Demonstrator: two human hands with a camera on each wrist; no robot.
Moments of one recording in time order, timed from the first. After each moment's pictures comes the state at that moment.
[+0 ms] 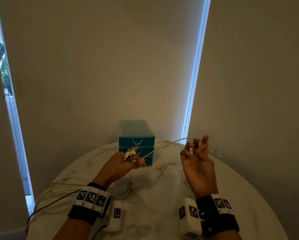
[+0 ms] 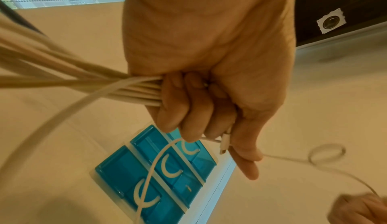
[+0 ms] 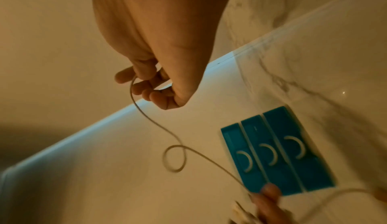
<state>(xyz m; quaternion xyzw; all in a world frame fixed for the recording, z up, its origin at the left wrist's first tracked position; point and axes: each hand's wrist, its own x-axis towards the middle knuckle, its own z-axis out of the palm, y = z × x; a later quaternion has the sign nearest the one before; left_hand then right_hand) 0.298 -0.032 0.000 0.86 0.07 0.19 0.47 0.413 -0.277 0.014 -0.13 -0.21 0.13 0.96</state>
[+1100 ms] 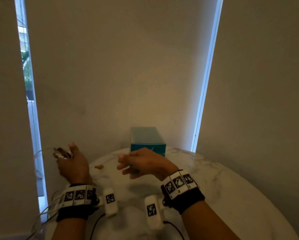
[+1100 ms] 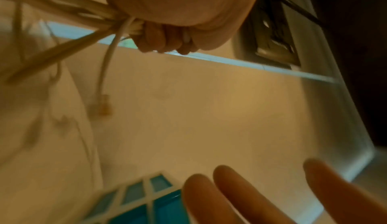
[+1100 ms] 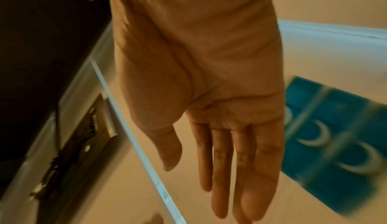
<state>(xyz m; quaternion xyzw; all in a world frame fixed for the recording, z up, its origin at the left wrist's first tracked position) 0.245 0.064 0.013 0.41 0.41 0.61 0.55 0.339 -0.141 0.075 -0.73 -0.39 0.30 0.46</state>
